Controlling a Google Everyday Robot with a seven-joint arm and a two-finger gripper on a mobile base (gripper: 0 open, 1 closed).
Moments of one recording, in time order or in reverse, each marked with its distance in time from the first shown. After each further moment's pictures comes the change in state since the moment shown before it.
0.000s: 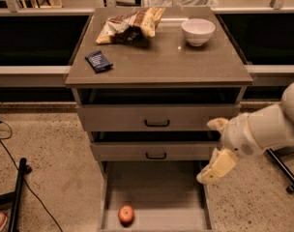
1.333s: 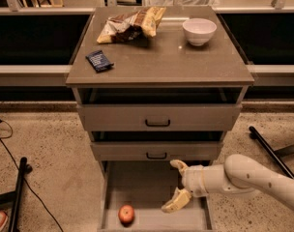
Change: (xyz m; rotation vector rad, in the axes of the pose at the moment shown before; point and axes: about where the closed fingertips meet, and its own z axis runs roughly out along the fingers) arm 0.084 0.008 0.227 -0.132 -0.323 -0.013
